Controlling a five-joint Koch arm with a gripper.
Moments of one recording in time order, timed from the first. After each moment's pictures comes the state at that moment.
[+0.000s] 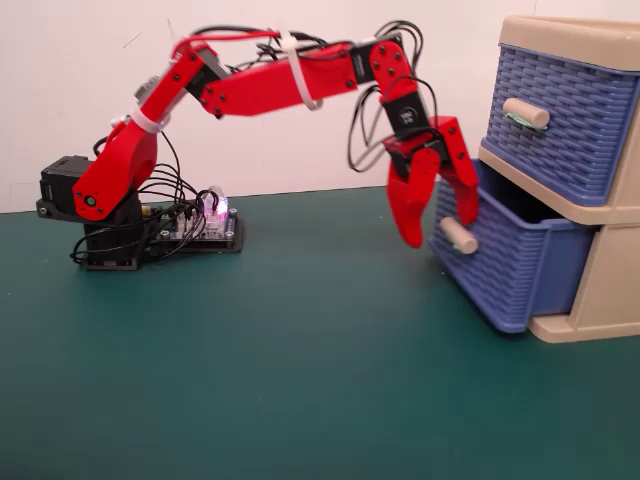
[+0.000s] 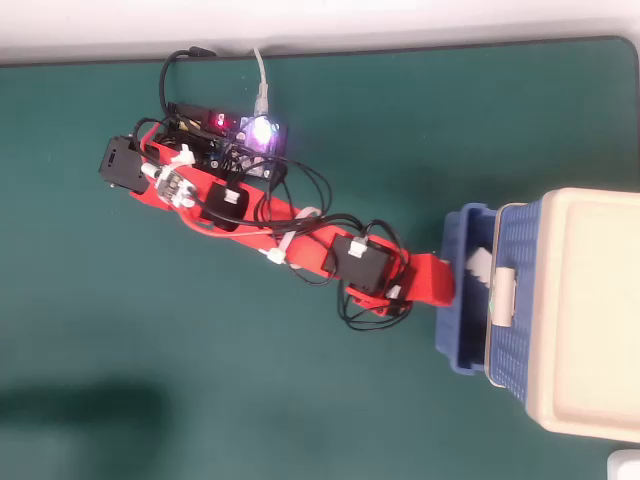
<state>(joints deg) -81.0 51.2 23.6 81.1 152.5</state>
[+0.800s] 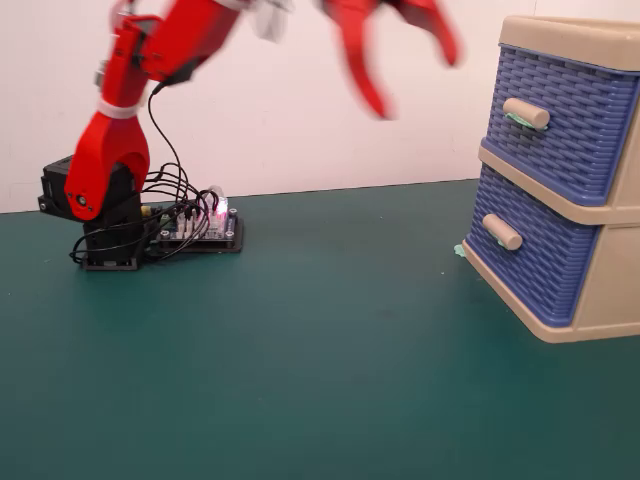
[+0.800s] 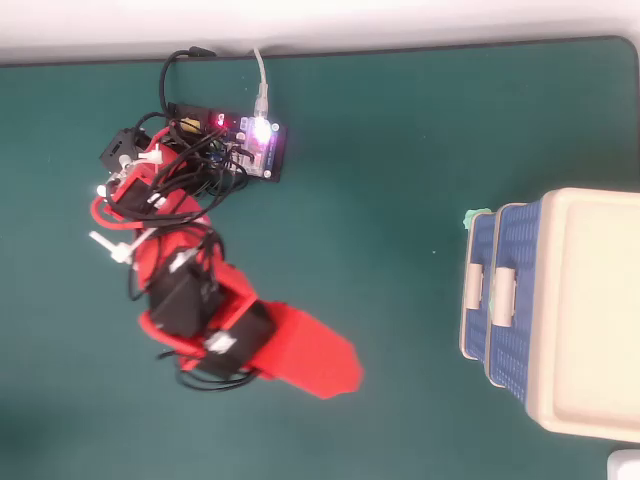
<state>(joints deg) -62.2 70.3 7.0 104.2 151.8</state>
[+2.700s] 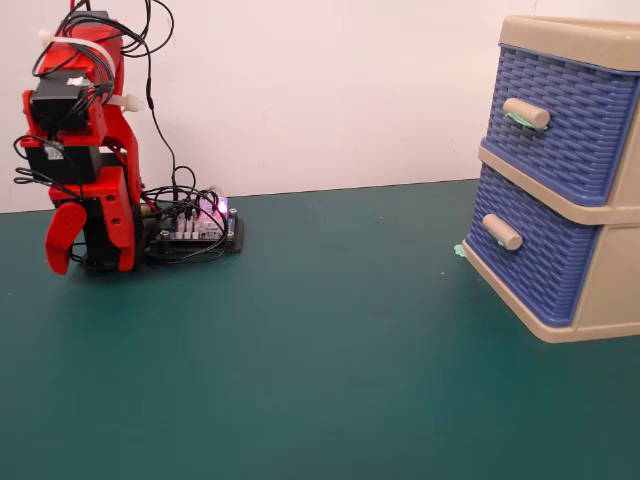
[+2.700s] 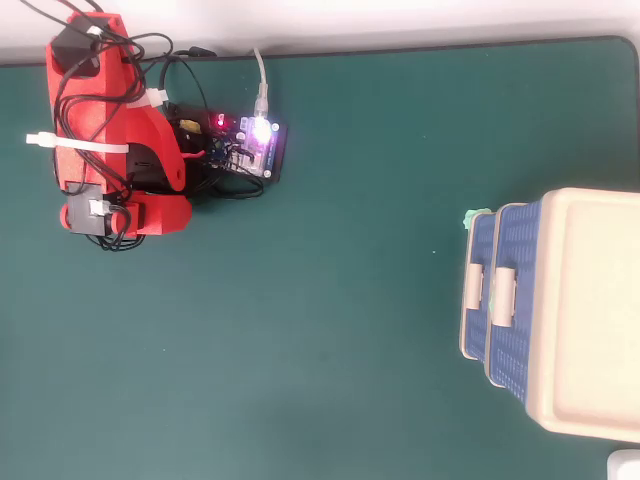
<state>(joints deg) -4.2 132.1 141.9 86.9 83.8</state>
